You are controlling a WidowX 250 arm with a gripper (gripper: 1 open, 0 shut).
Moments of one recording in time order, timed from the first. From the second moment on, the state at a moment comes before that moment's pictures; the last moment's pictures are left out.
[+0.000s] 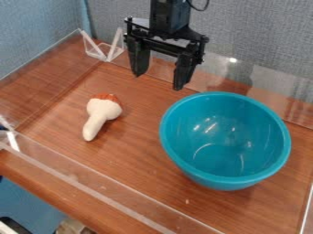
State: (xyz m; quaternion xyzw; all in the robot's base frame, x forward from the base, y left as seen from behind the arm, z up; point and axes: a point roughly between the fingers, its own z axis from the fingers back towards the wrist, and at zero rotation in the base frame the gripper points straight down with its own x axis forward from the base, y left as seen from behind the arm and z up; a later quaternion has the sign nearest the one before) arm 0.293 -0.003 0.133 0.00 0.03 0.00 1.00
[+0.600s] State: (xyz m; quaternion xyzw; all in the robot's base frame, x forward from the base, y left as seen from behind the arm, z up) arm 0.260 0.038 0.064 0.01 0.08 -0.03 1.00
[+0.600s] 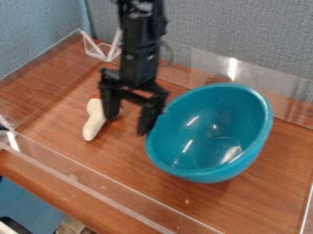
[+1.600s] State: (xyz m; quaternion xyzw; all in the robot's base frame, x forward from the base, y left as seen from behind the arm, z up) arm 0.268 0.028 0.047 -0.01 0.04 -0.03 1.00
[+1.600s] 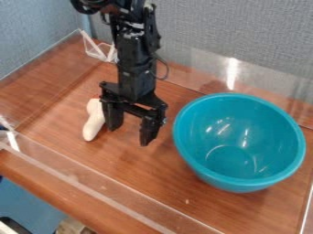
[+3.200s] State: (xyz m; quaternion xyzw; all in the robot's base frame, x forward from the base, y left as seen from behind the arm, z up) arm 0.276 0.035 0.037 -0.04 0.00 0.01 1.00
